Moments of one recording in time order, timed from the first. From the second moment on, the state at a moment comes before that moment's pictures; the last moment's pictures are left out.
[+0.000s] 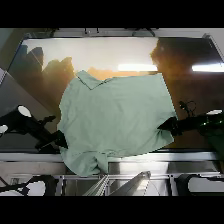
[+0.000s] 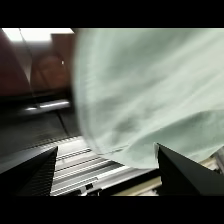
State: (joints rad) left arm 0.20 -1.45 0.70 1.21 -1.48 -1.37; right arm -0.41 -1.54 0.67 -0.70 1.30 0.84
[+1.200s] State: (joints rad) left arm 0.70 -0.88 1.08 -0.25 -1.77 -0.99; right arm -0.68 -0.88 1.04 0.10 1.69 0.98
